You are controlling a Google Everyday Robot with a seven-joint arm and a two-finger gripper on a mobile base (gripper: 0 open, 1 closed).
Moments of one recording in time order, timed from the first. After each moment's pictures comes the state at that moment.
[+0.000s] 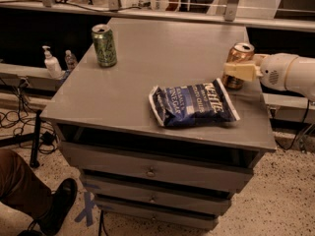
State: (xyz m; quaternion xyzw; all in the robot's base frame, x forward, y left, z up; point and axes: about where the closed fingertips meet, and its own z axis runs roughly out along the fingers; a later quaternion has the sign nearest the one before) arm 0.654 -0.240 0.878 -0.25 0.77 0.21 0.55
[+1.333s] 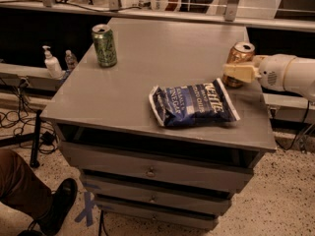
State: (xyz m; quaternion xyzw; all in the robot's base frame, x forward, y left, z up) arm 0.654 -0.240 0.880 -0.25 0.77 0.21 0.55
